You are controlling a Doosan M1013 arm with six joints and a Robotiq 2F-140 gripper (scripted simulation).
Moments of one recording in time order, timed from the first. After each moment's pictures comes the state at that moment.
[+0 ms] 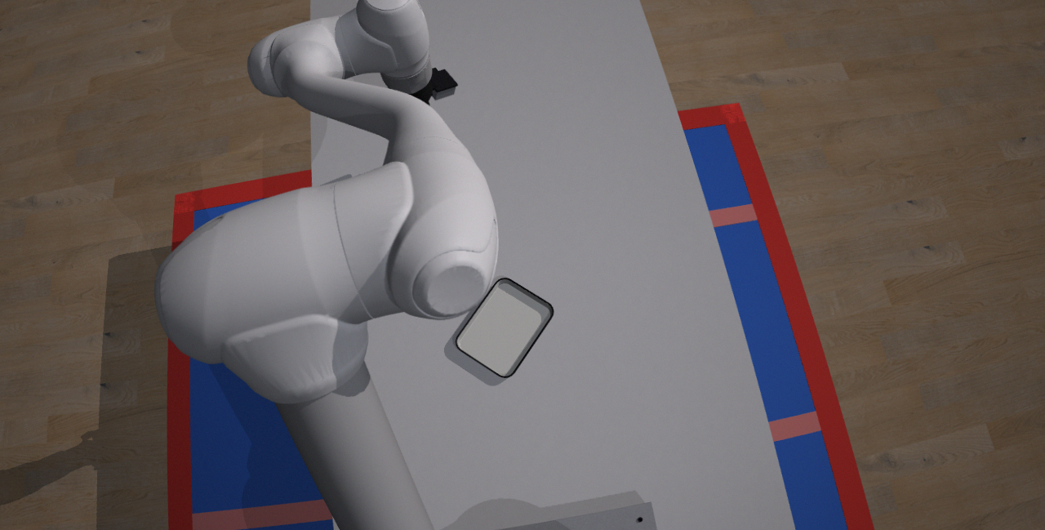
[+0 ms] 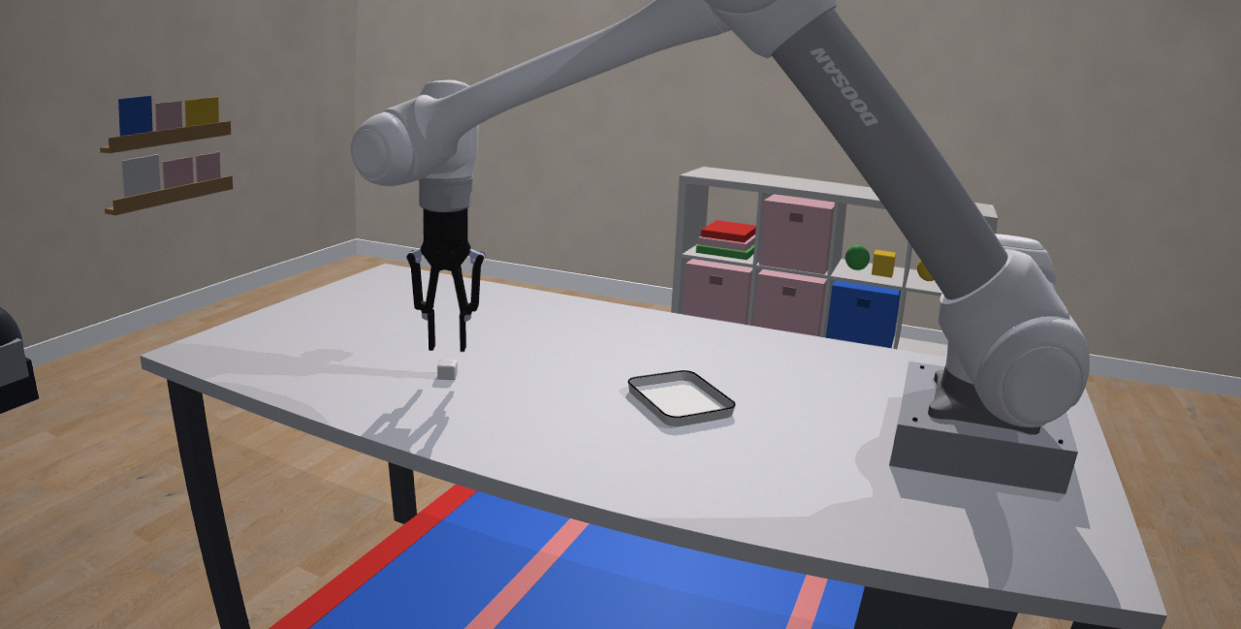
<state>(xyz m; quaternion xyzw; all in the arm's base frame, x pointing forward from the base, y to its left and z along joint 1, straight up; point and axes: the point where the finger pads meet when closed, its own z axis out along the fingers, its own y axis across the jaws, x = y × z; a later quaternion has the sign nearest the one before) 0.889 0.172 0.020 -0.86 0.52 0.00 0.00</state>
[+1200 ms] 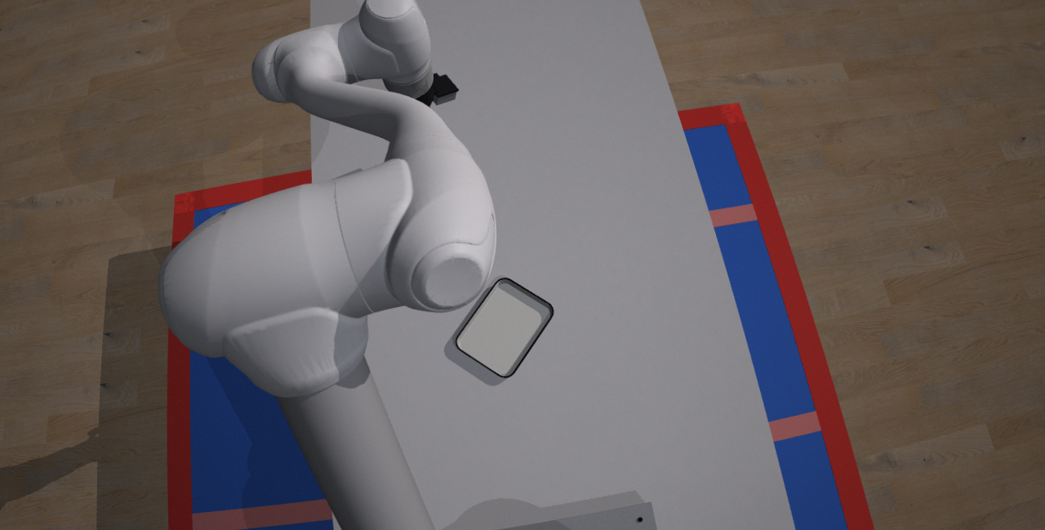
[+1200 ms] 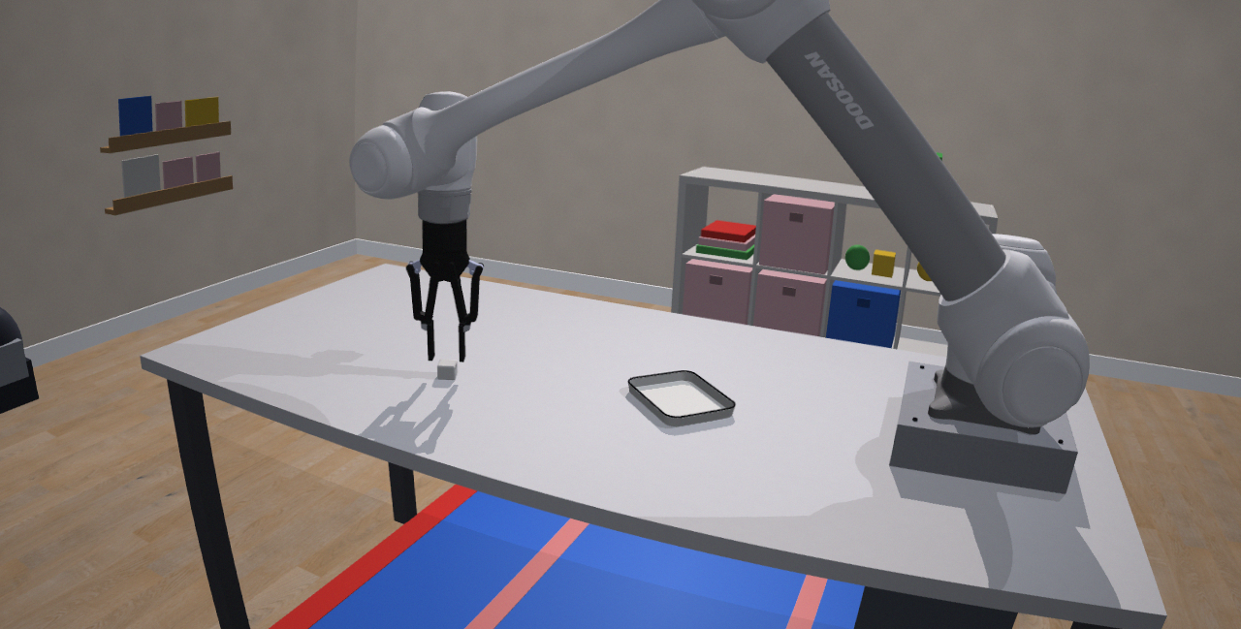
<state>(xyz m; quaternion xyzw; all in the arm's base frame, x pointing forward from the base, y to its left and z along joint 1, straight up) 0.891 0.172 0.001 -0.86 0.52 0.00 0.00</state>
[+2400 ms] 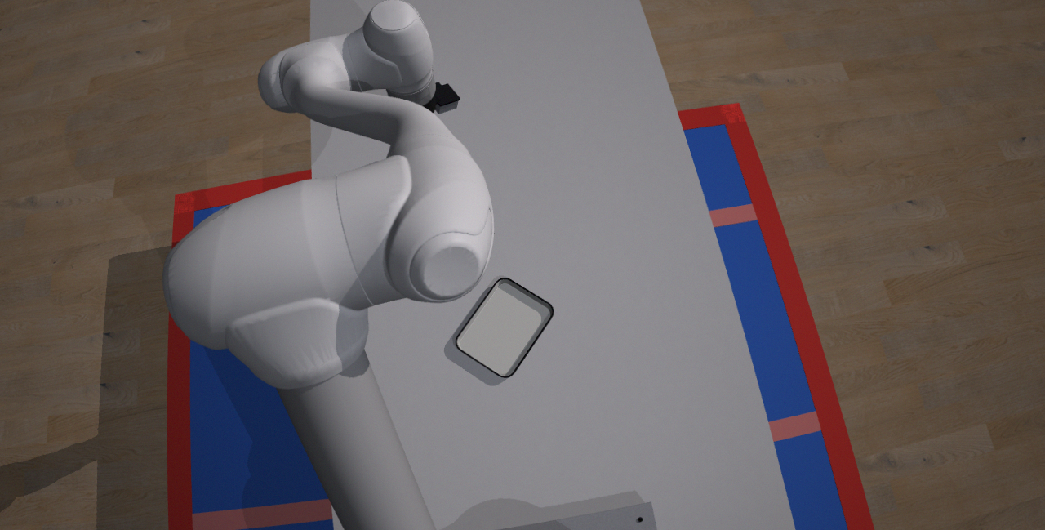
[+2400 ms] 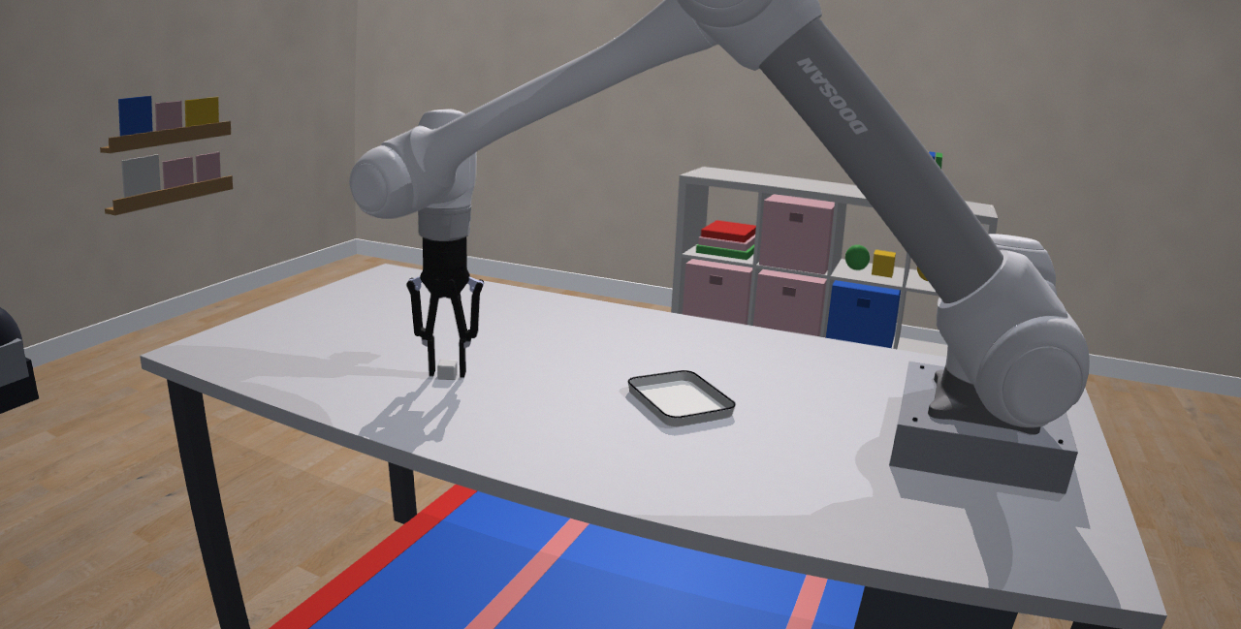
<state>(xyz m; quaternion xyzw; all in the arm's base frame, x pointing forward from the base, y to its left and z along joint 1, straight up) 0.891 0.172 -0.028 -0.86 0.52 0.00 0.00</state>
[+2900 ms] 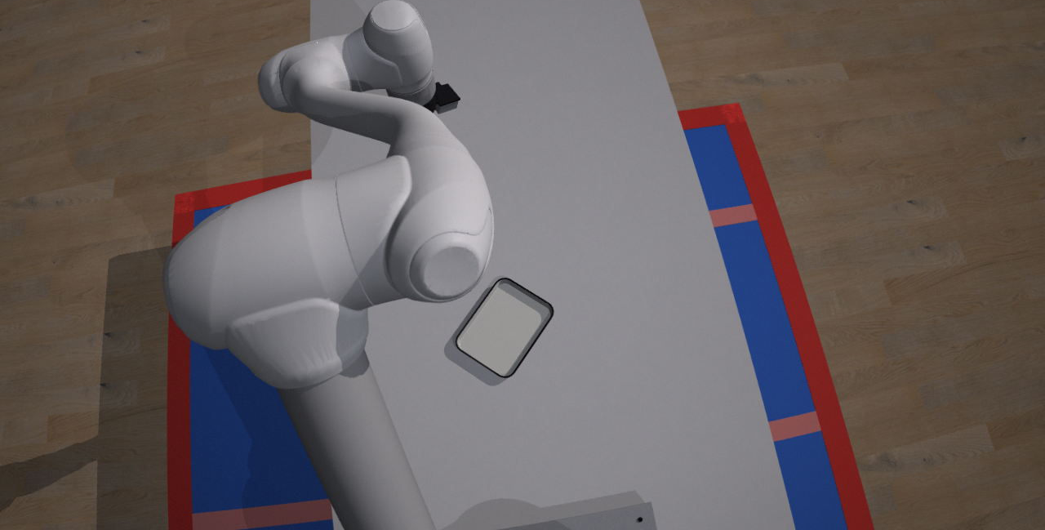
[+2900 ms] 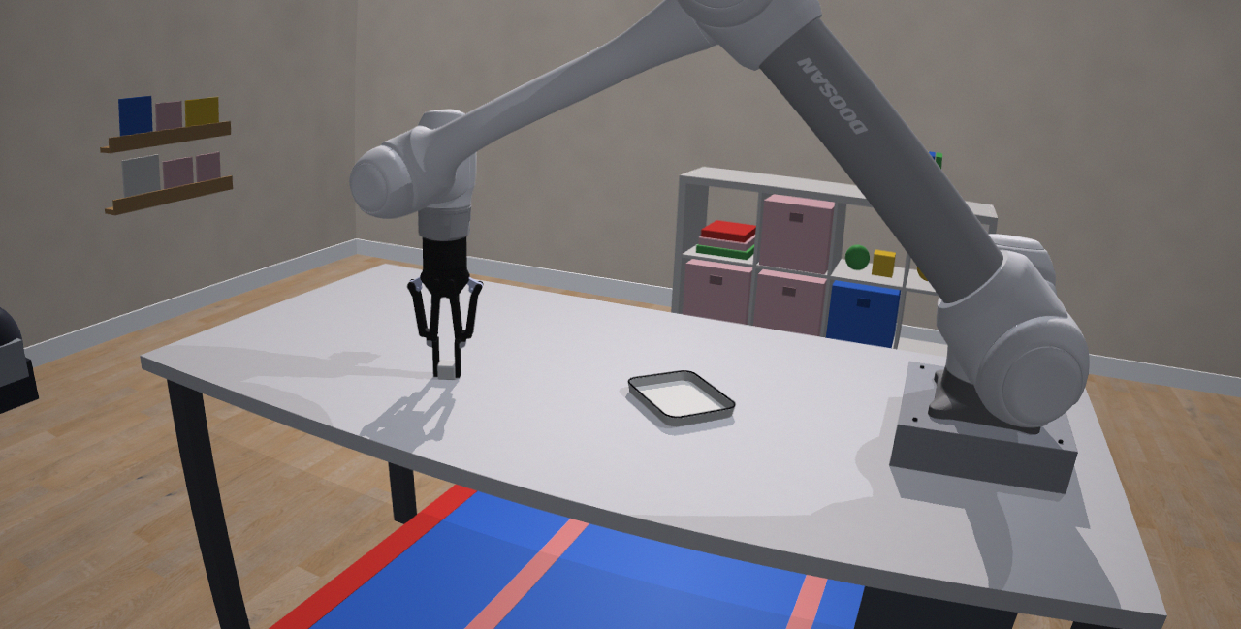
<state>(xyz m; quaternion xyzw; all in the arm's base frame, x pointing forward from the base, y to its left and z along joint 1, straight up) 0.891 0.172 -0.028 -0.86 0.52 0.00 0.00</state>
